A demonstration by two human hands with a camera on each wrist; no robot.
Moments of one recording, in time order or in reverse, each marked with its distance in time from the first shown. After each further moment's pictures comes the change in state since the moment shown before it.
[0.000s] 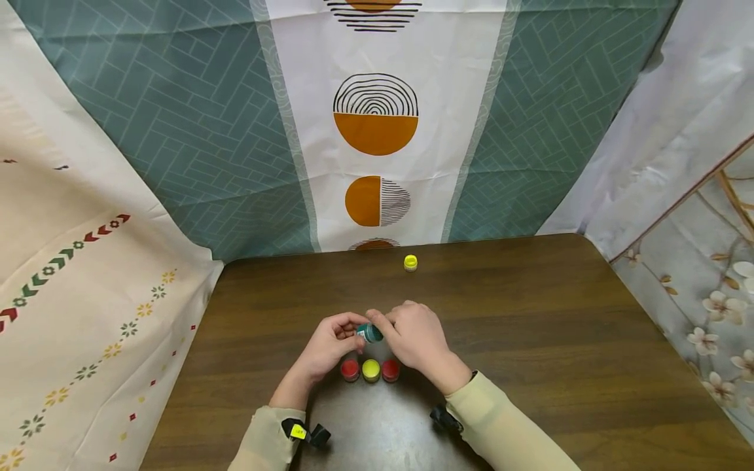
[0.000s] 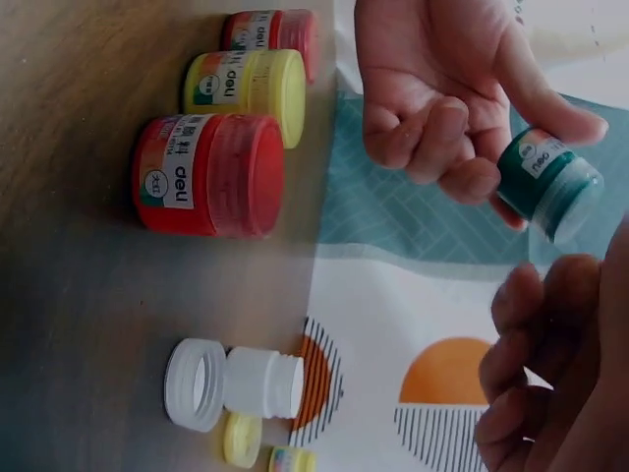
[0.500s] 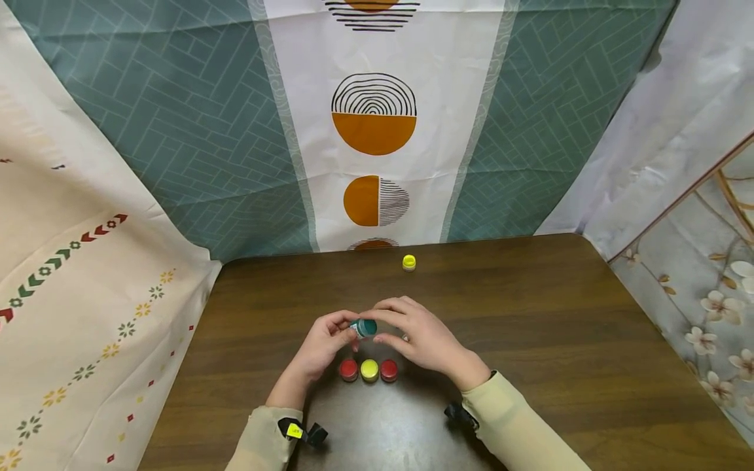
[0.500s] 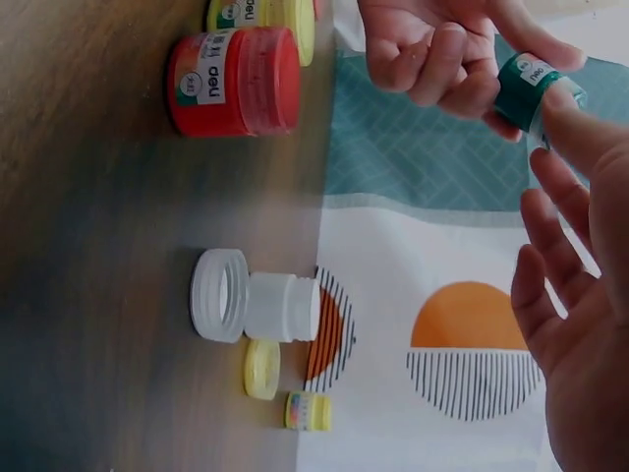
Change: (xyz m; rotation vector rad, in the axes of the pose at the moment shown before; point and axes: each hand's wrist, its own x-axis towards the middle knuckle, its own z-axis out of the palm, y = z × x) left_hand 0.000 -0.001 -0.003 -0.065 0.012 0.028; right_hand -0.005 0.029 -0.012 0.249 -0.090 -0.330
